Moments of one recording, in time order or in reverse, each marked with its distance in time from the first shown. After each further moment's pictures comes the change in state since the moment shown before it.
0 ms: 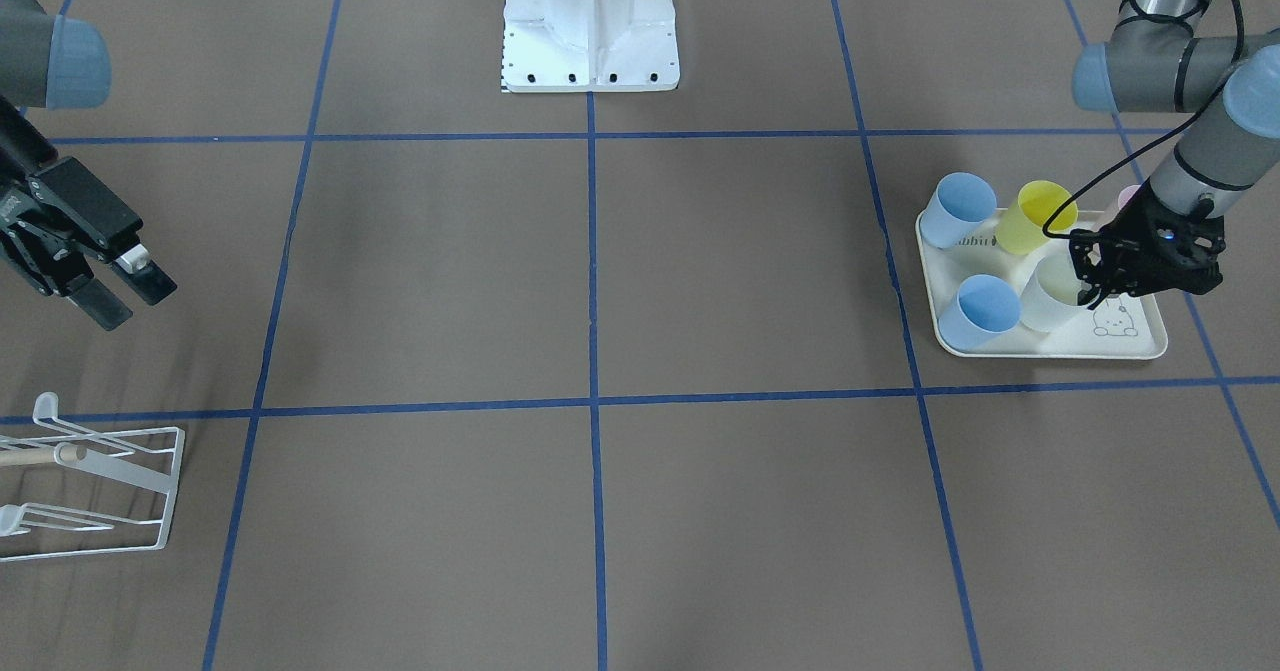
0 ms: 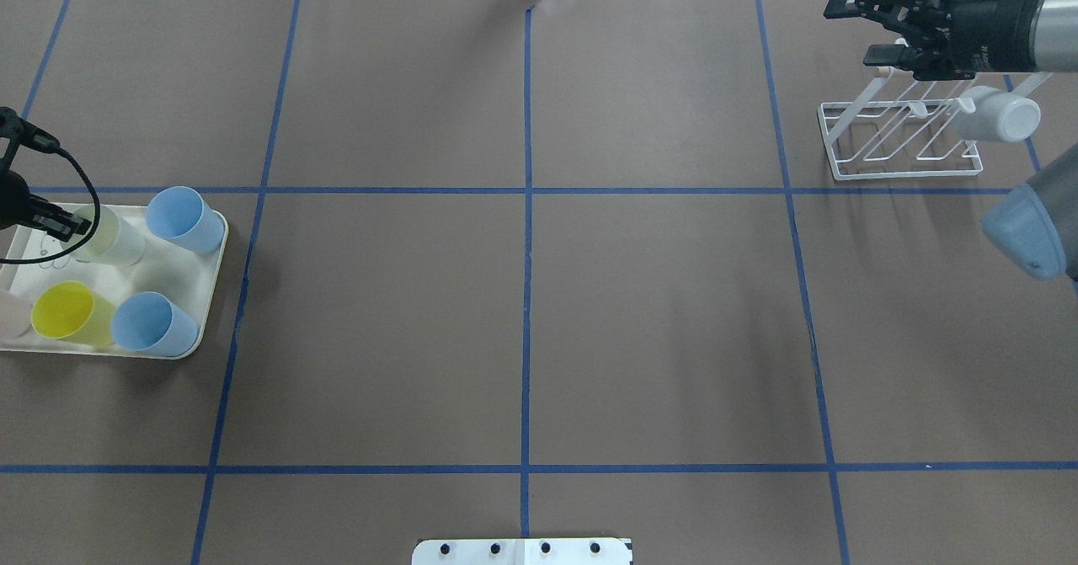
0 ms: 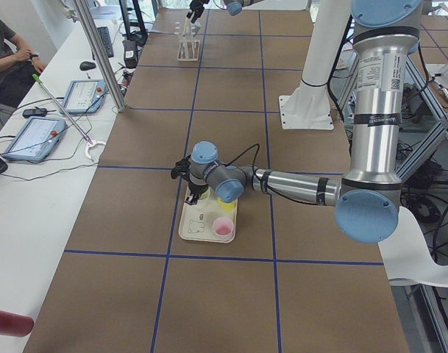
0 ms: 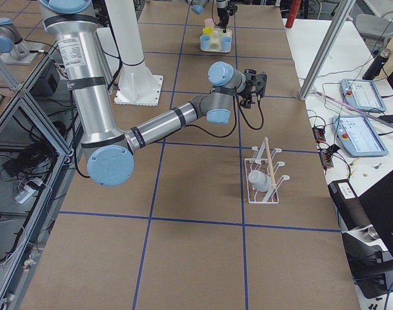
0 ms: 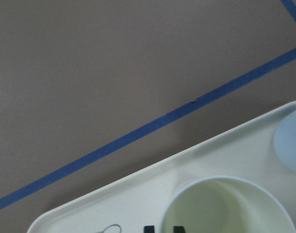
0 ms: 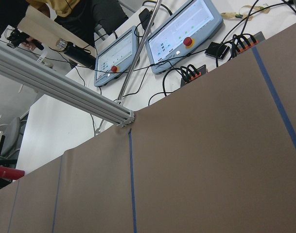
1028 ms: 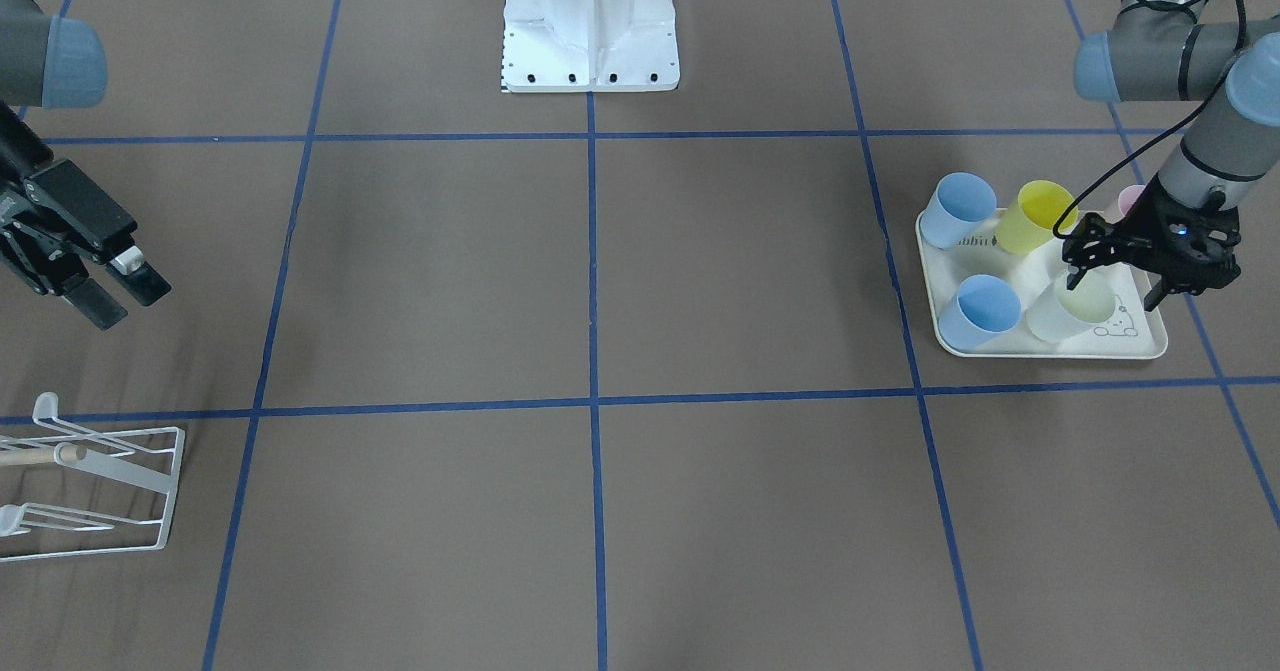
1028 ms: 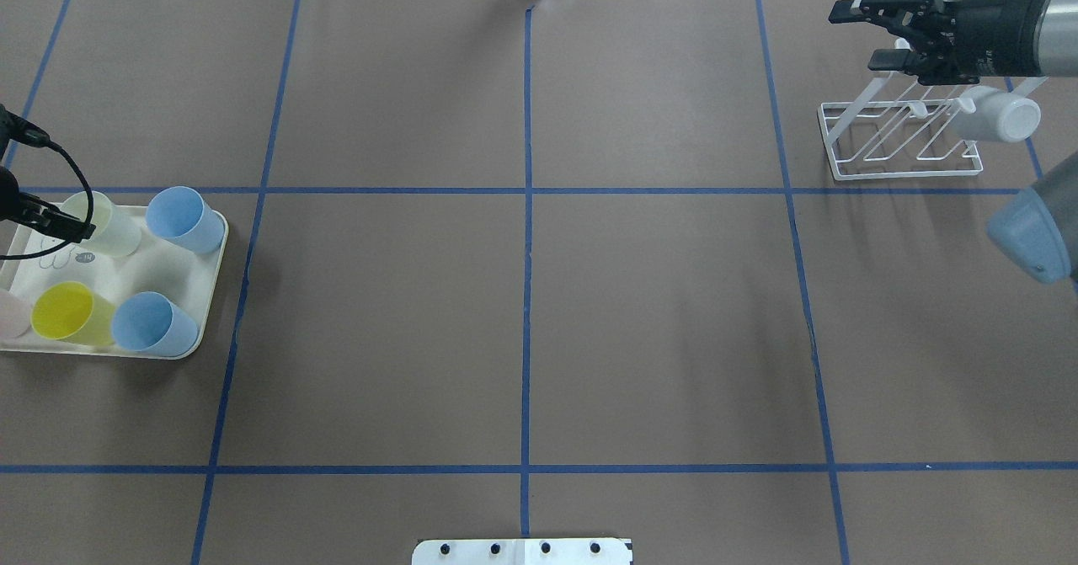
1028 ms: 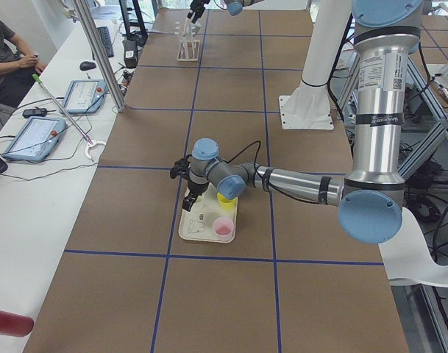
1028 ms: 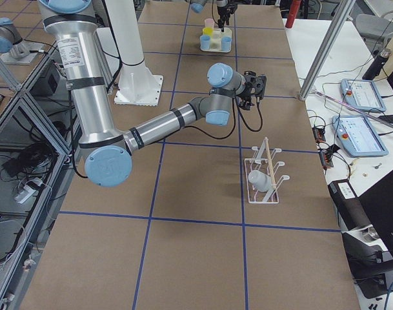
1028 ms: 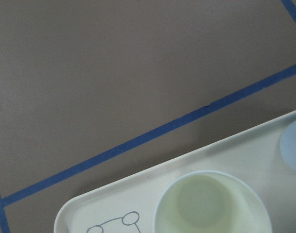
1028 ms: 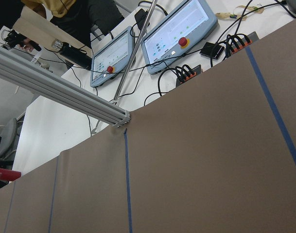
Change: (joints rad) left arm -0.001 0.007 -0.018 0.040 0.063 -0.009; right arm 0.001 -0.010 -0.001 -0.001 -0.001 0.000
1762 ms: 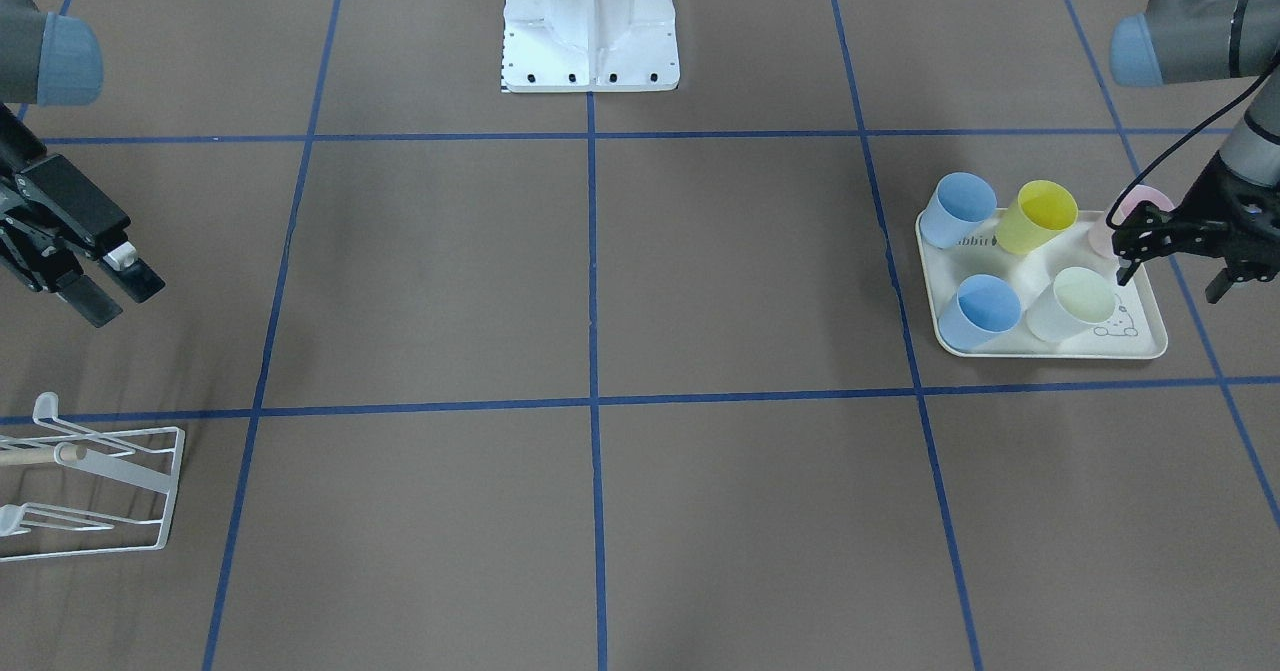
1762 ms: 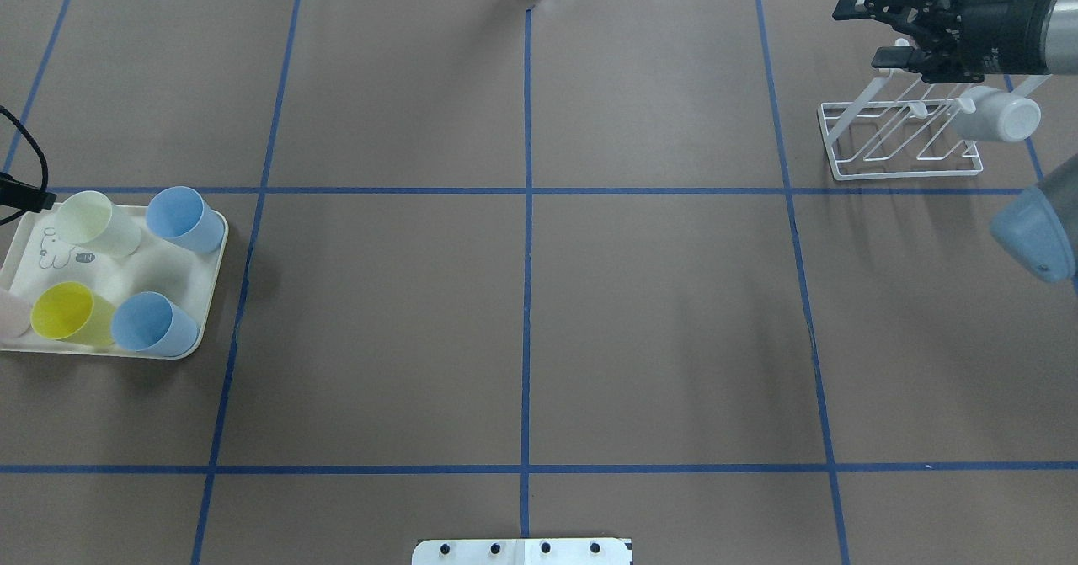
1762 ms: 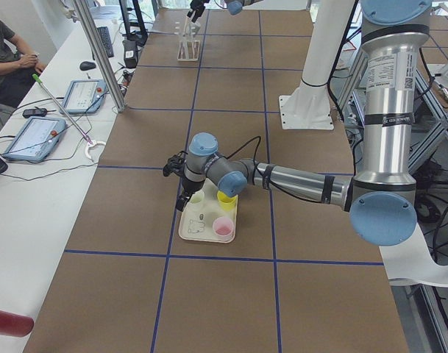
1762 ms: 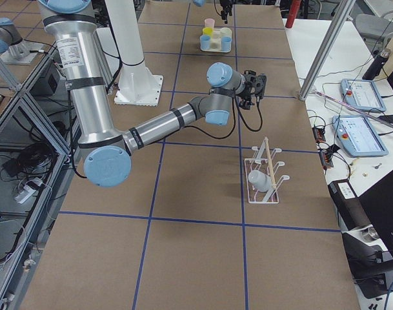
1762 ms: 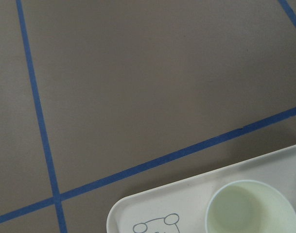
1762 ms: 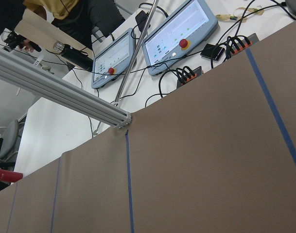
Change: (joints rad) left arm -0.080 0.015 -0.072 0.060 -0.002 -0.002; right arm 0.005 -0.006 0.008 0.001 0.002 0.005
